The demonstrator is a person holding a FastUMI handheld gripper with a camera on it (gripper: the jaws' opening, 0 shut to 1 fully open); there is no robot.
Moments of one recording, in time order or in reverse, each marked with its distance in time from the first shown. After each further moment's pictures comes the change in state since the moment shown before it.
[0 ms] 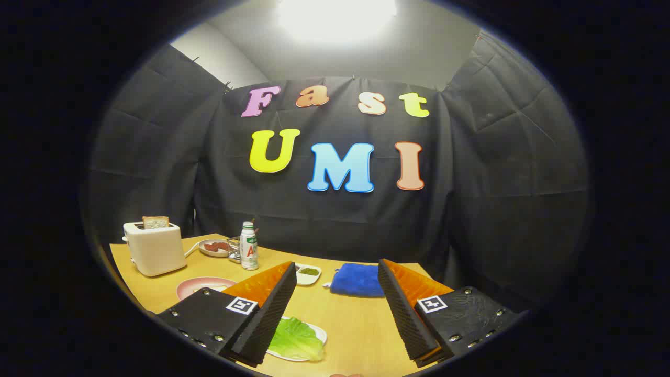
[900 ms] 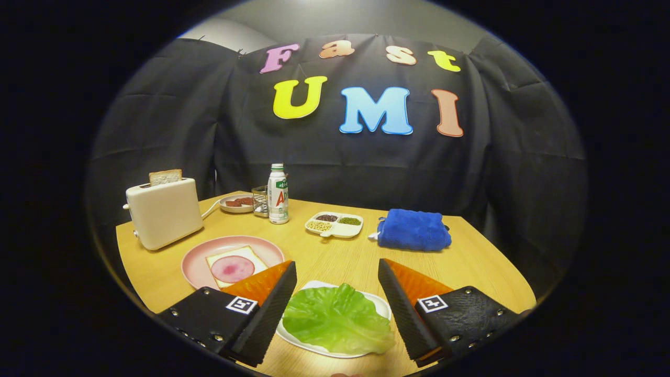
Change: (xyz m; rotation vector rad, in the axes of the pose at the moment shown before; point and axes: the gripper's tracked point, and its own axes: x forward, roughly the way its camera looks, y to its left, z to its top) arm 0.040 0.066 -0.123 0.021 0.277 0.104
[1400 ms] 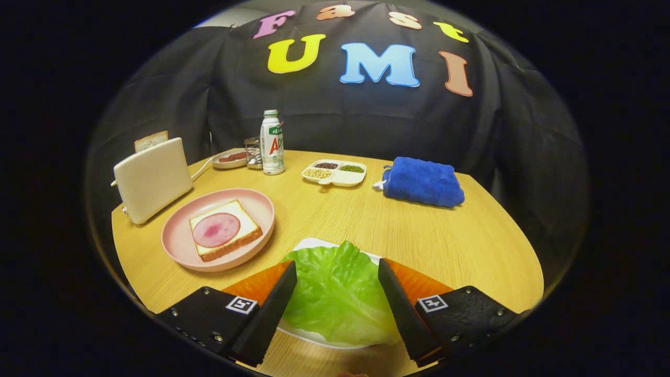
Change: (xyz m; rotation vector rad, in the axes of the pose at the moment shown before) arm 0.024 0.003 -0.068 -0.006 0.296 0.014
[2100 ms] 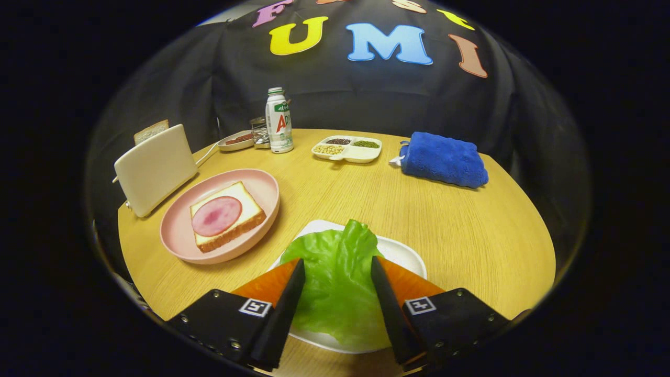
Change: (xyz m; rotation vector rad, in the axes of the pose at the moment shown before) arm 0.014 0.012 -0.010 -0.007 0.088 0.075
